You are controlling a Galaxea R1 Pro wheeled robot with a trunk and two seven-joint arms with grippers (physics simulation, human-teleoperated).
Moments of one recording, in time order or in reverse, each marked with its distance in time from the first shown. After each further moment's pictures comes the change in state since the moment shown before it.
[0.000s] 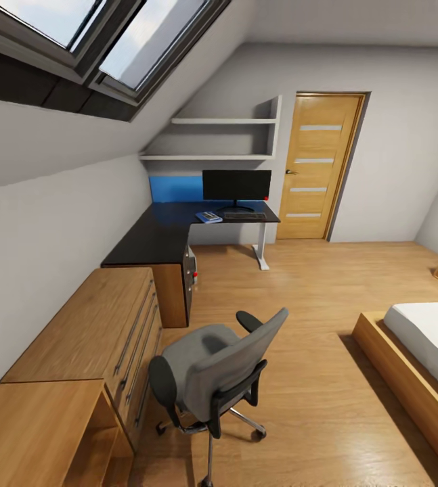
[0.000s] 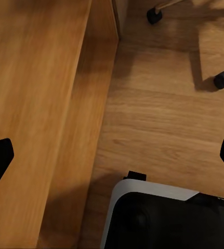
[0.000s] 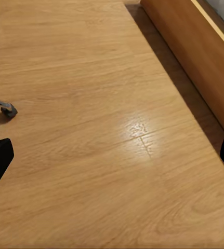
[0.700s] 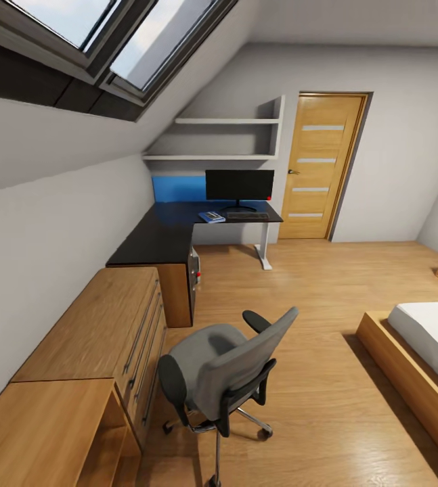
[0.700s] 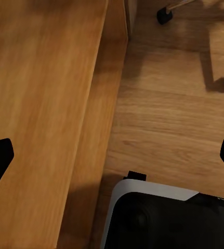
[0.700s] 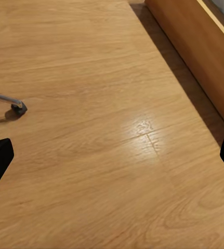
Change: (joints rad) left arm 0.000 0.000 0.000 0.000 0.001 0.000 0.000; right arm 0.000 0.000 0.001 0.000 0.000 0.001 0.000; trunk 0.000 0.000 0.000
